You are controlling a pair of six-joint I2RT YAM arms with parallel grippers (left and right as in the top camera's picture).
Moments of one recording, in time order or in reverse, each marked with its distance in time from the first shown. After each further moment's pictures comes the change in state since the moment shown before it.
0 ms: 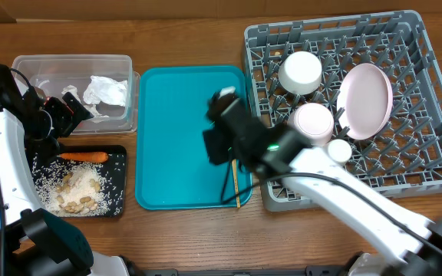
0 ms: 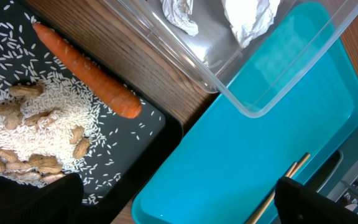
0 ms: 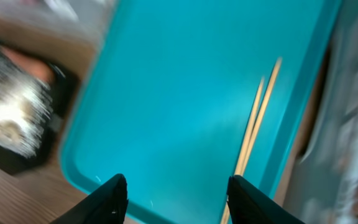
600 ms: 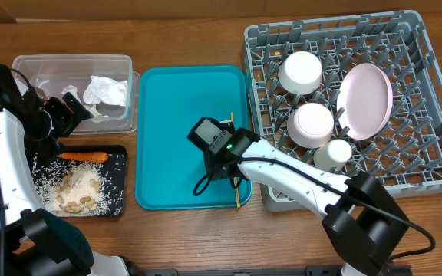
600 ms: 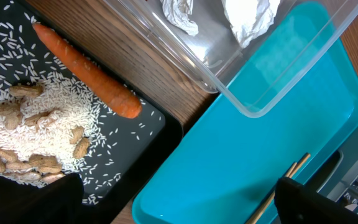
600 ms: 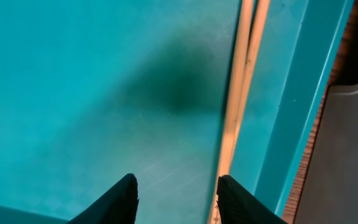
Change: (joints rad) left arm 0.000 0.000 0.000 0.000 0.000 0.000; right arm 0.029 0.274 -0.047 -0.036 0.039 0.166
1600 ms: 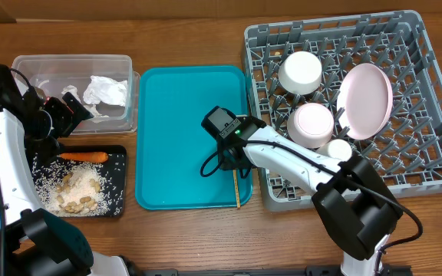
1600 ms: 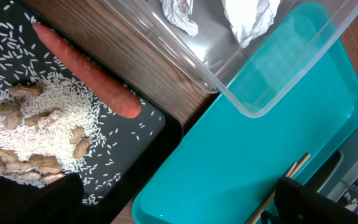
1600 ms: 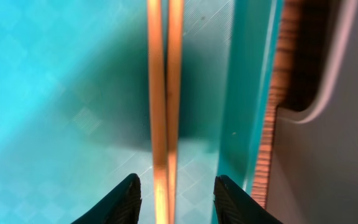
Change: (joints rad) left arm 0.000 0.000 0.000 0.000 0.000 0.000; right arm -0.105 0.076 -0.001 0.004 -0.008 0.005
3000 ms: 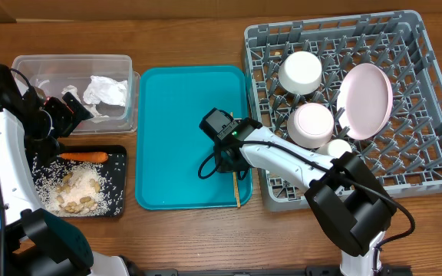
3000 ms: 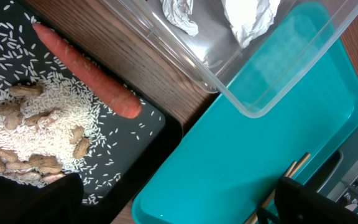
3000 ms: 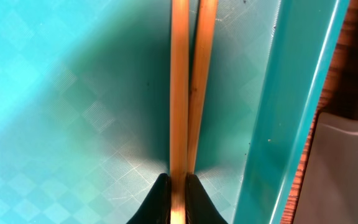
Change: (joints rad) left arm 0.000 0.000 0.000 0.000 0.000 0.000; right arm 0.007 0.032 -0.001 0.029 -0.039 -0.032
